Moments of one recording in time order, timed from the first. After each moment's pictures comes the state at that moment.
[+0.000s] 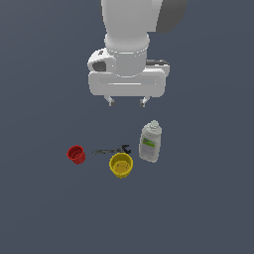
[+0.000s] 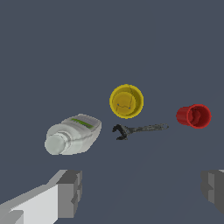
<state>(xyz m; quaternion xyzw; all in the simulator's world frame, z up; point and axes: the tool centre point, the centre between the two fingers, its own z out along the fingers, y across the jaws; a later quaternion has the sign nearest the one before) -0.003 0.001 0.339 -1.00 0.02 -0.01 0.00</state>
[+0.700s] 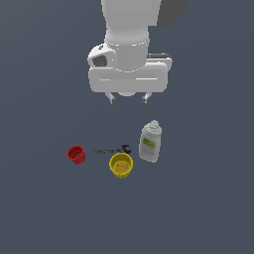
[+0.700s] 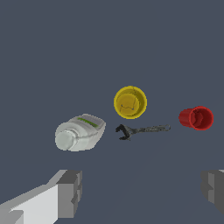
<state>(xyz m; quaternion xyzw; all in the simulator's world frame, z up) -0.004 0.005 0.350 -1.00 0.01 -0.02 0.01</state>
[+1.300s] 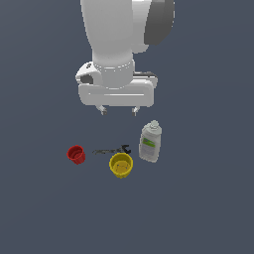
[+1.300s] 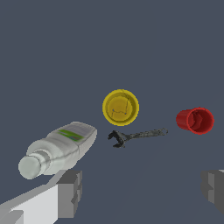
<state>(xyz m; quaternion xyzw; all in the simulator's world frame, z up) 0.014 -0.025 0.318 -1.00 0.04 -0.01 0.02</state>
